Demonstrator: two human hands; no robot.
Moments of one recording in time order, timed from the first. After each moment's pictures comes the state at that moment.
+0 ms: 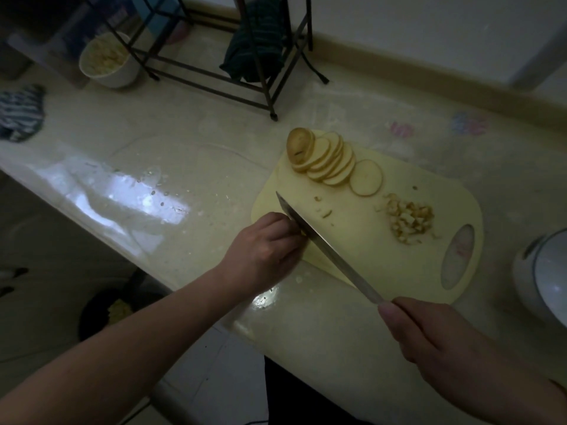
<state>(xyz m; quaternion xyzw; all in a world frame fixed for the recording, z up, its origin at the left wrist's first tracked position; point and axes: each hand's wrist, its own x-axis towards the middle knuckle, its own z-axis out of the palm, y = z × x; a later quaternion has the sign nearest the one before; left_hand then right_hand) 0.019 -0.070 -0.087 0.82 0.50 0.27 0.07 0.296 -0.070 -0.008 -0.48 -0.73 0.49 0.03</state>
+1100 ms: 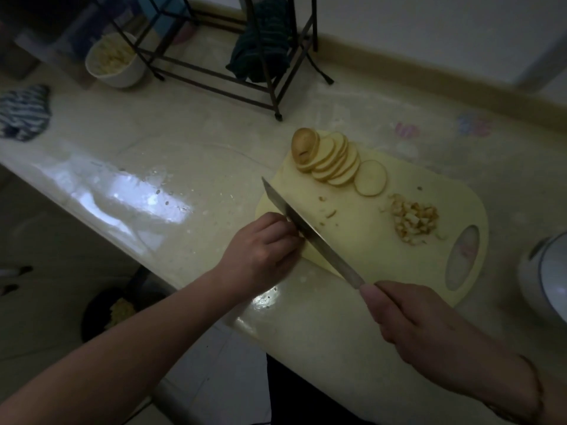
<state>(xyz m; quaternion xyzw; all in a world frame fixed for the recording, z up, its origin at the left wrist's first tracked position) 0.012 -0.076 -0.083 0.83 0.49 0.27 0.05 0.274 -0.063 -0.011 -0.47 -0.72 0.51 0.04</state>
